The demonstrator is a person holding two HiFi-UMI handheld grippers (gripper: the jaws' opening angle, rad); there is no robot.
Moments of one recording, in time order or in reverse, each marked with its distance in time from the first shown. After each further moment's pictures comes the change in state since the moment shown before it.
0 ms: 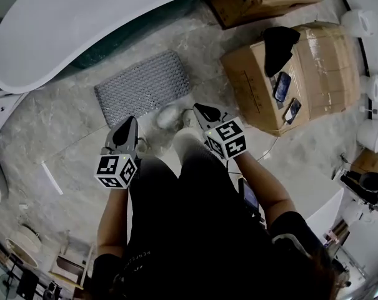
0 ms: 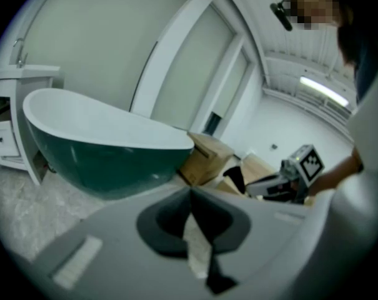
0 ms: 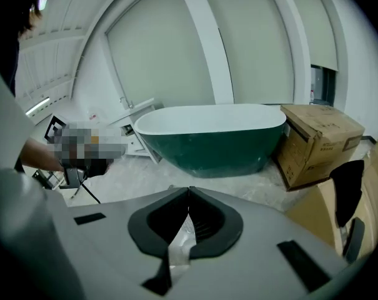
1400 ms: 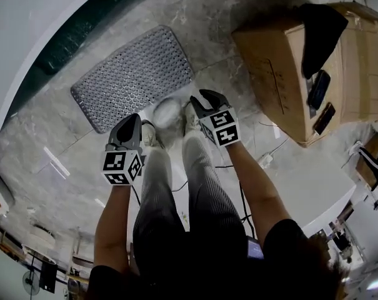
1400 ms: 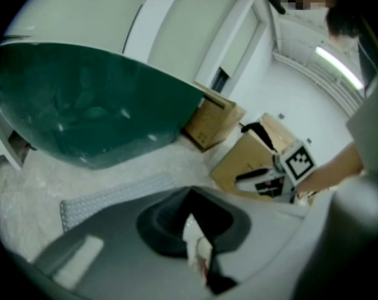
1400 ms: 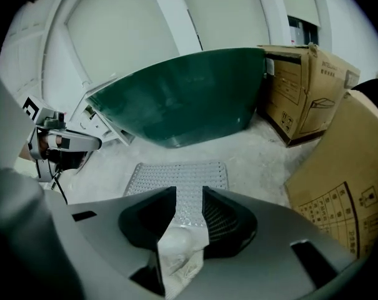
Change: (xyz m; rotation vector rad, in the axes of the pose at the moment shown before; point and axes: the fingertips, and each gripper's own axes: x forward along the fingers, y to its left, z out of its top) left arm 0.203 0.077 -0.169 0.044 0.301 -0.005; right arm 0.209 -0.146 -0.177 0.173 0.149 -0.087
